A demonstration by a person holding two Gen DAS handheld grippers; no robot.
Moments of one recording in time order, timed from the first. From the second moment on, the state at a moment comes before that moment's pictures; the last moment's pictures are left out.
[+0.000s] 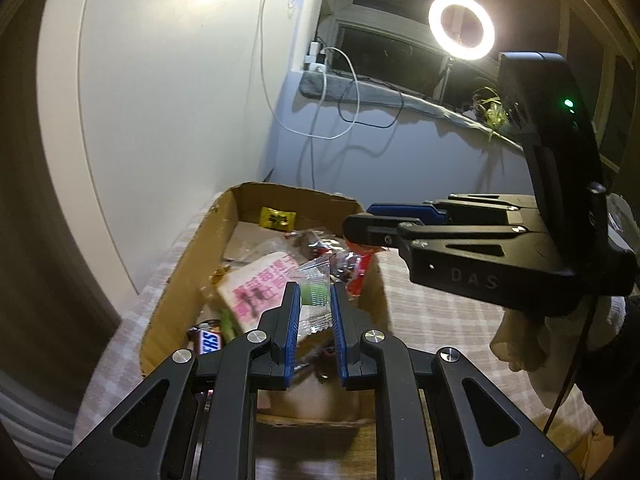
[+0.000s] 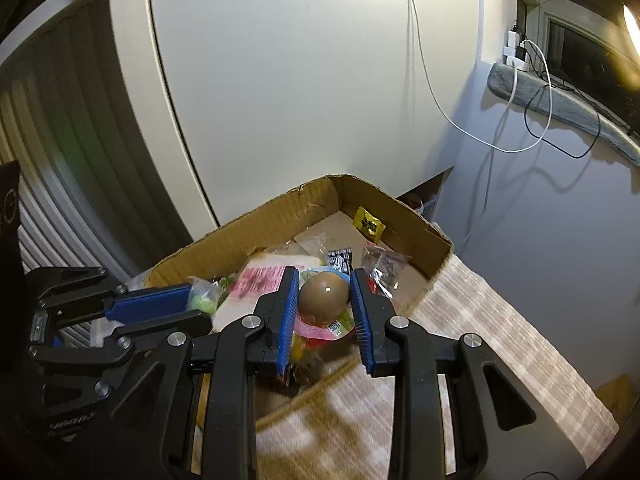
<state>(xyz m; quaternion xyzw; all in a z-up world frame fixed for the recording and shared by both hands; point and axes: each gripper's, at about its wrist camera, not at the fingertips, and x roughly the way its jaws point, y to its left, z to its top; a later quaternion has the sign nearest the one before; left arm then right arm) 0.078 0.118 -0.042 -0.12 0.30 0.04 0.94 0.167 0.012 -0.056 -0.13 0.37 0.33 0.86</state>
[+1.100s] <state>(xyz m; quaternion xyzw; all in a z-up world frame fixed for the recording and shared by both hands) 0.088 0.140 -0.055 -0.12 0.31 0.07 0.94 0.202 0.031 -0.071 -0.13 0.37 0.32 0.86</state>
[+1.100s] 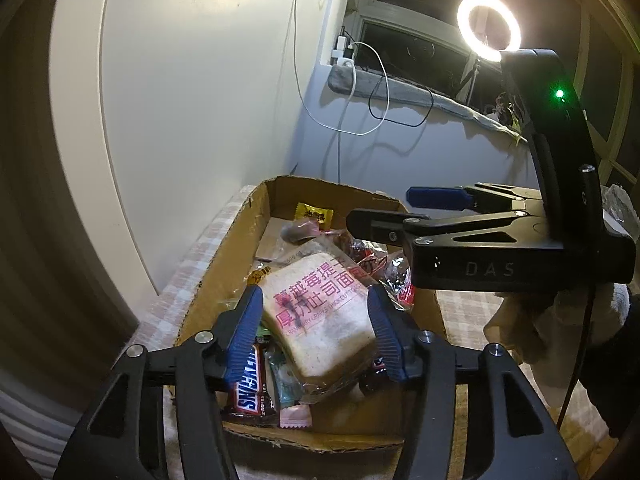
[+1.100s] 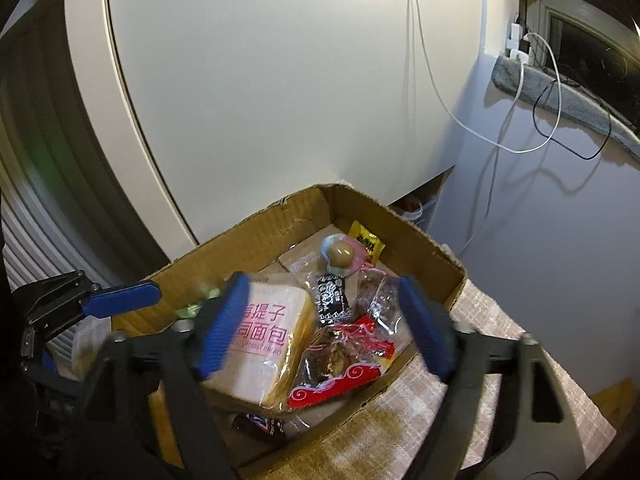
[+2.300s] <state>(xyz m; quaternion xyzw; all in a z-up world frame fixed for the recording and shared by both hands) 0.076 0.132 -0.044 -0.11 0.31 0.08 0.94 0.180 0.022 -0.048 -0.12 0.35 0.30 0.88</state>
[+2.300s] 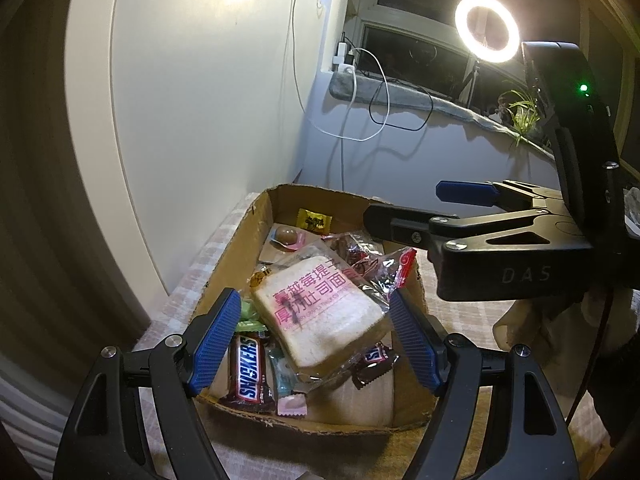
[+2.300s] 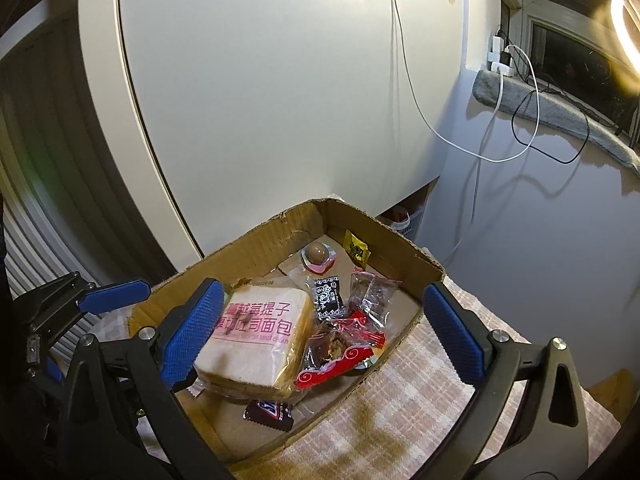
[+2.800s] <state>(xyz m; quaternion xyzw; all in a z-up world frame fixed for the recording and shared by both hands) 0.053 0.114 -0.026 -0.10 0.29 0.10 0.95 0.136 0.000 -0.026 -0.10 0.31 0.28 0.90</state>
